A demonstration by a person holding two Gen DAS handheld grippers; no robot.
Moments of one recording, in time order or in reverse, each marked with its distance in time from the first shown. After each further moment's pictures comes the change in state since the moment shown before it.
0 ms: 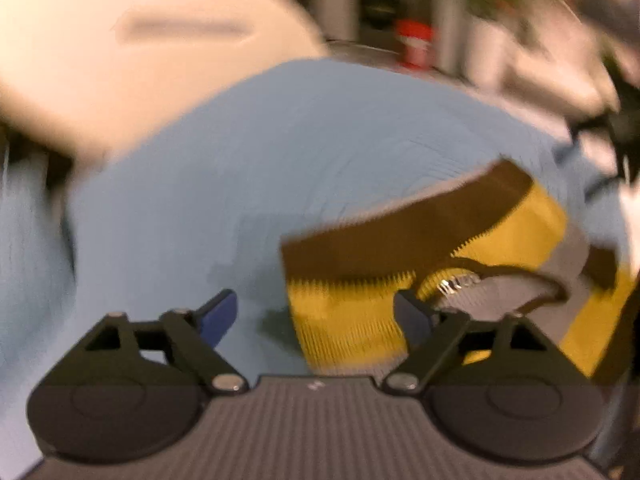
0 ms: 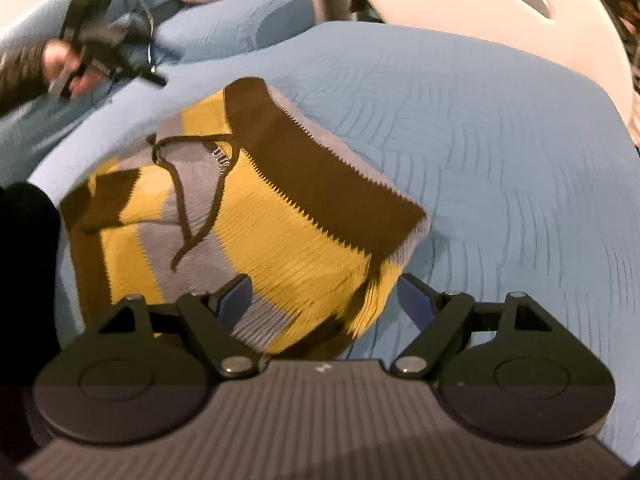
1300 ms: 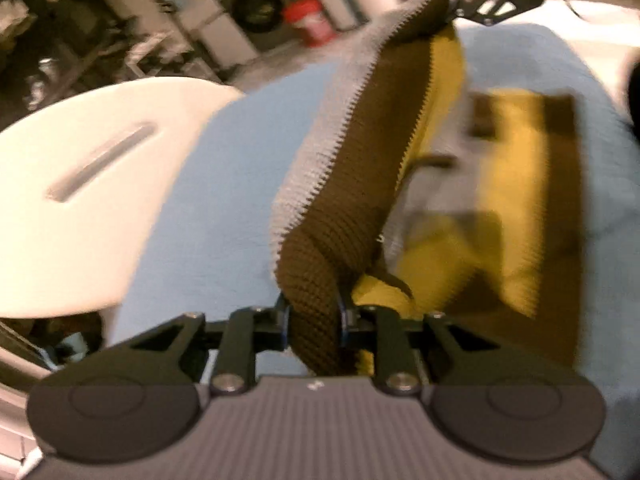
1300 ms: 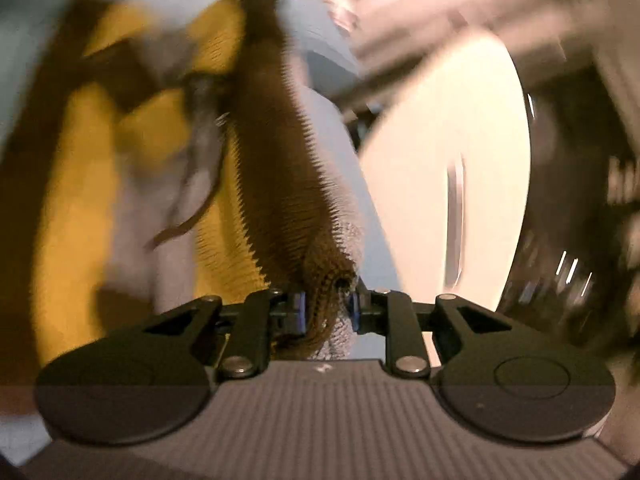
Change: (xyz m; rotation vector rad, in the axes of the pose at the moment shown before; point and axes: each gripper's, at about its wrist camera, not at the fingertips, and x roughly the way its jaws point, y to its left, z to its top) left arm -0.031 -0.097 -0.020 0.344 0.060 0.021; right arm 0.012 0.115 -0.048 -1.127 -0.139 -0.575
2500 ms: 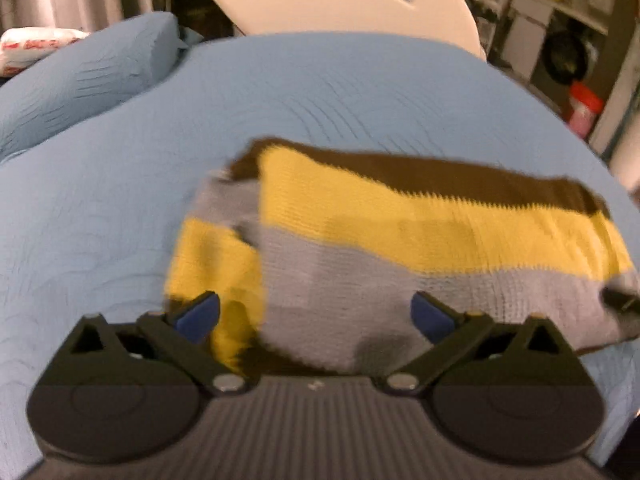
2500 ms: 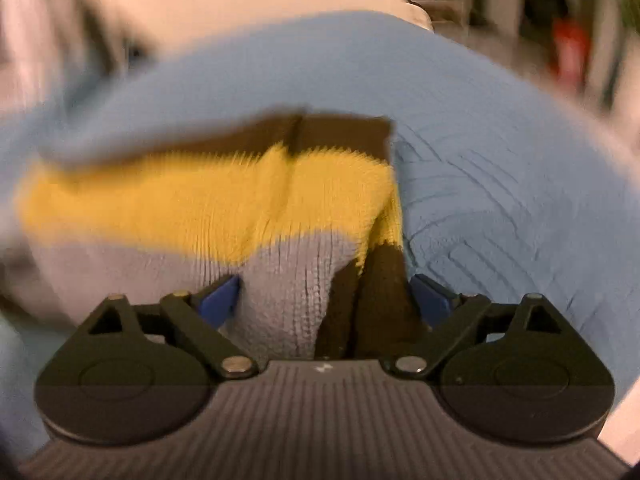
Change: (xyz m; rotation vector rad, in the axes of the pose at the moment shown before) left arm -0.001 -0.070 -0.019 -1.197 0.098 0.303; right arm -0.013 0.060 -0.074 1.883 0.322 -0.134
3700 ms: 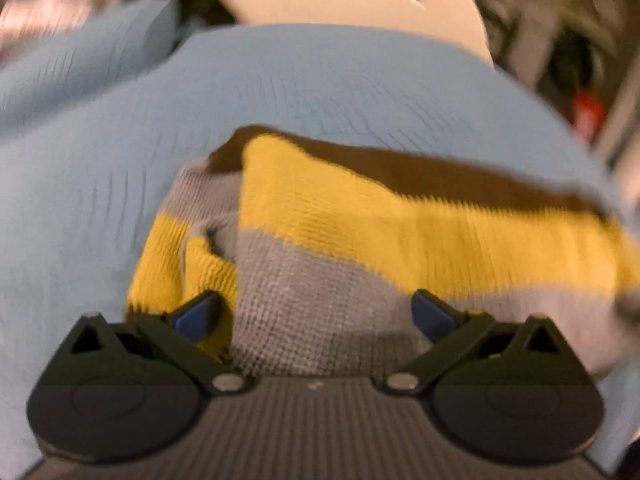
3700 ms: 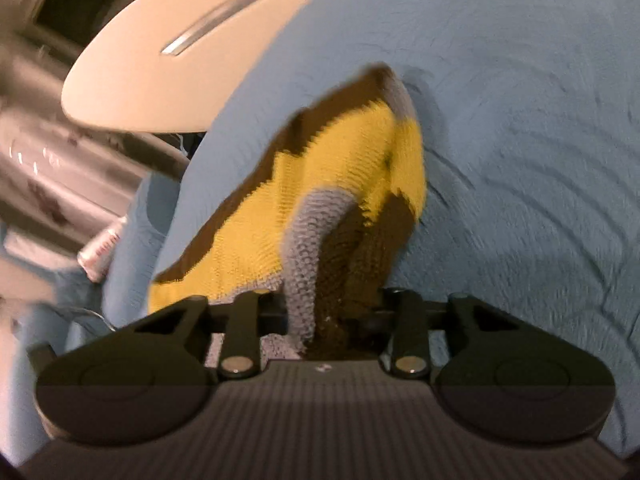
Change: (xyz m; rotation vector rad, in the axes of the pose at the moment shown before) left arm 0.032 -0.029 -0.005 0.042 0.041 -0.009; right arm 0.014 -0.008 0.005 0.285 0.102 0.275
